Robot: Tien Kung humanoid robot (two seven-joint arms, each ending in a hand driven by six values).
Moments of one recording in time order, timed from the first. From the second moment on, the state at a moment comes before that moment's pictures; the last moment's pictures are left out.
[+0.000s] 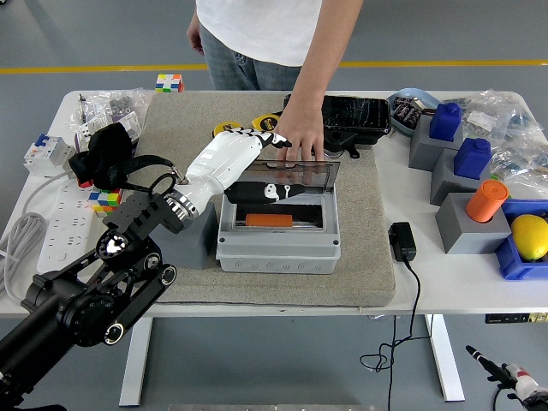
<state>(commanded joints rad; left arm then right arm) -0.47 0.10 -0.95 -1.23 2.21 0.17 -0.10 0.26 -0.14 0.84 0.19 -1.18 -0.10 0.05</state>
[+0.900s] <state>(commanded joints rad) -0.38 0.19 -0.91 -1.41 2.19 0.12 -0.05 0.26 -0.14 0.84 0.18 -1.18 -0.10 0.05</state>
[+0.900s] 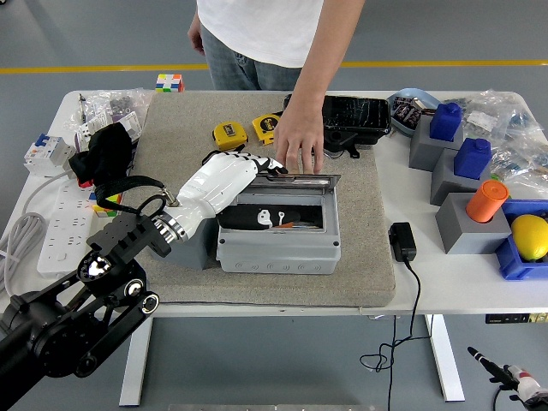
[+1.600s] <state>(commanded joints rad) -0.34 0.23 -0.89 -1.48 2.19 0.11 -0.04 0.26 -0.14 0.83 0.18 -1.18 -0.10 0.05</state>
